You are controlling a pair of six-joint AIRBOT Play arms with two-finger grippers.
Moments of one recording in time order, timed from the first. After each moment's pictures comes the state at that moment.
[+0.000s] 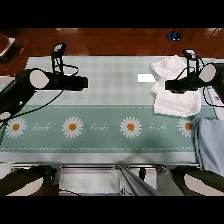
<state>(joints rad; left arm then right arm) -0.32 -1.22 1.06 1.21 -0.77 -1.60 0.06 -1.25 1.12 -1.50 0.99 1.63</state>
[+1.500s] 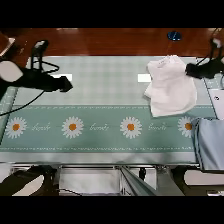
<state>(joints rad) -0.15 -1.10 1.10 1.27 -1.09 -1.50 -0.25 -1.51 1.45 -1.28 0.95 1.44</state>
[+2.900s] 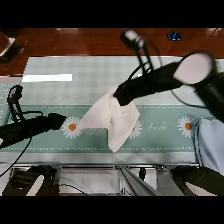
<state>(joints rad) -0.13 -0.44 0.53 1.17 -1.03 -1.70 0.57 -1.20 1.30 -1.07 1.11 1.37</state>
